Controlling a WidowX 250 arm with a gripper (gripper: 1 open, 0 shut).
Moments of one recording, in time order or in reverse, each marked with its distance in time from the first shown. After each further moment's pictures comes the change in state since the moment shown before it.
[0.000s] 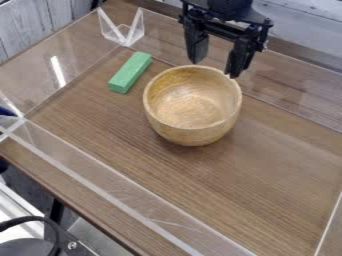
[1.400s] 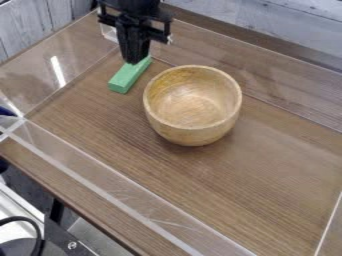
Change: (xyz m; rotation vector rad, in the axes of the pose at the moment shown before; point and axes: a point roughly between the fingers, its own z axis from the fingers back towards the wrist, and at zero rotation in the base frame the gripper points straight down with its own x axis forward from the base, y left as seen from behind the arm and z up) arm -0.016 0.109 -0.029 0.005 0.051 0.070
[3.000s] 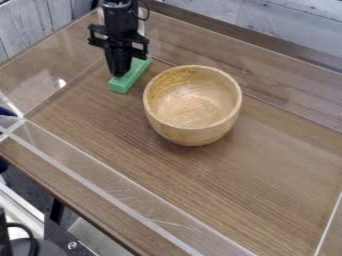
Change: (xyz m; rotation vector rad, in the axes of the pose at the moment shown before) arm 0.051 0.058 -0.058 0.002 -0.013 0.064
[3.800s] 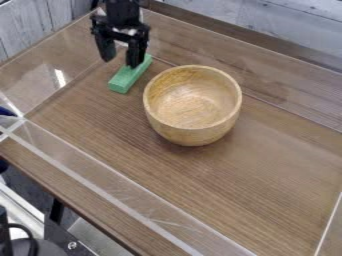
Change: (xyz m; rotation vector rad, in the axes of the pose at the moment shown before) arm 0.013 -0.004 0.018 -0.034 0.022 -0.008
